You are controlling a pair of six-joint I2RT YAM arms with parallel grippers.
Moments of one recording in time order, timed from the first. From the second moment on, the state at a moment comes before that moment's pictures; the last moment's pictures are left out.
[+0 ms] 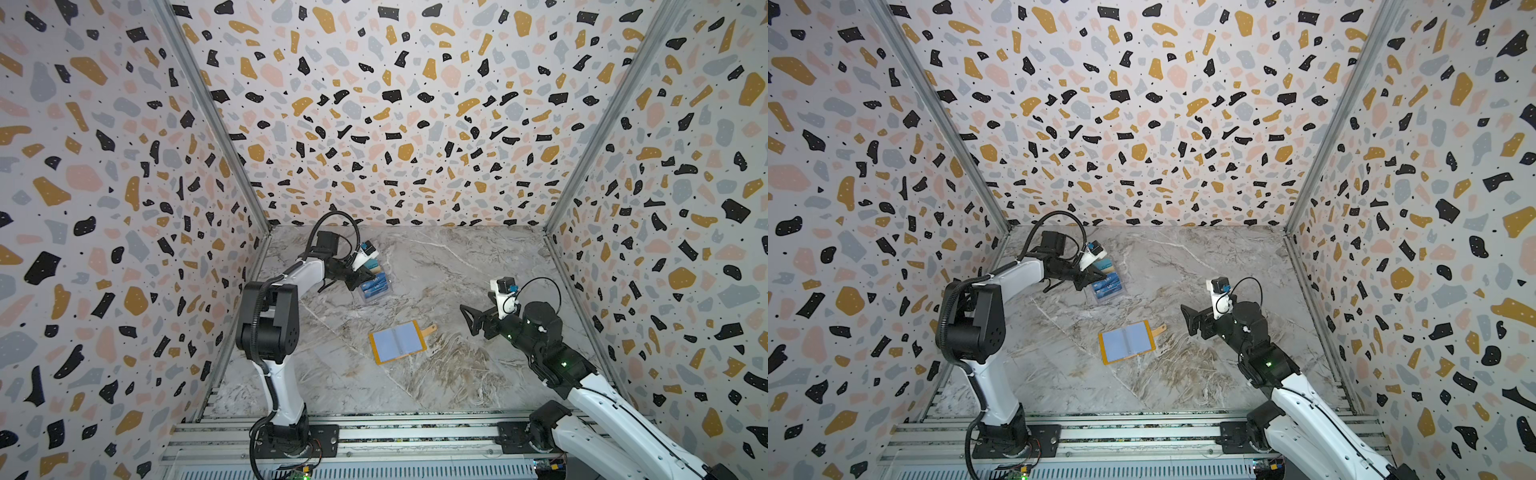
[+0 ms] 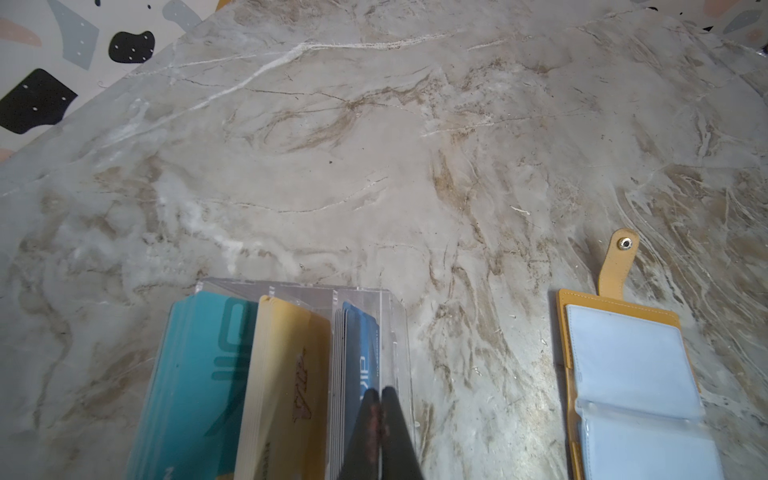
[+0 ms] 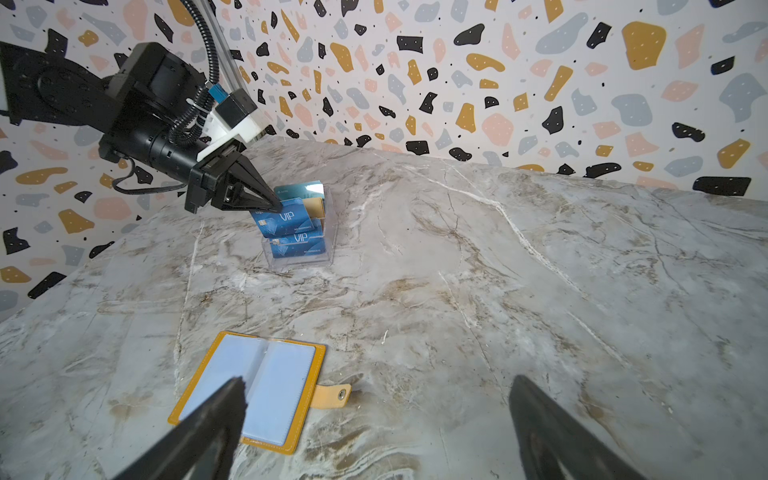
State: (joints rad) left arm -0.13 1.94 1.37 -0.44 0.77 0.72; right arm 0.51 0.73 0.53 -0.09 -0.09 0.13
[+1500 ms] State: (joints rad) left arm -0.15 2.05 1.43 -0.49 0.72 0.70; right arm 0.51 0.73 0.53 -0.09 -0.09 0.13
